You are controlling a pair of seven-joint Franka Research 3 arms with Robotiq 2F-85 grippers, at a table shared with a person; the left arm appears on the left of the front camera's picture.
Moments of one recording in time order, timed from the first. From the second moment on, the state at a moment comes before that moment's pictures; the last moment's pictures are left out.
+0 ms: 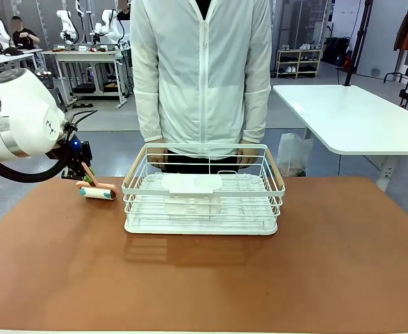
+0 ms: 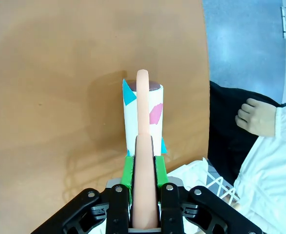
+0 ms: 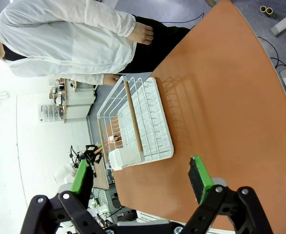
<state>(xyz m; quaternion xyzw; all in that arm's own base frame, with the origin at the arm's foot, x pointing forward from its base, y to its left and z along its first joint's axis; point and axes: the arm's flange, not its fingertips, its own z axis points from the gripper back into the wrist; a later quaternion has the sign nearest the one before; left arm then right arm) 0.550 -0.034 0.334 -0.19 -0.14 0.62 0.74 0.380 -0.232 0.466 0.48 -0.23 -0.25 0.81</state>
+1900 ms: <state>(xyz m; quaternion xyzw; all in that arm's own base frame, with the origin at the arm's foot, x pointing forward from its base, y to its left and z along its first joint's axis) 0.526 -0.030 0.345 -0.11 -0.08 0.65 0.75 0.380 -0.233 0.466 0.48 -0.23 -0.25 0.81</state>
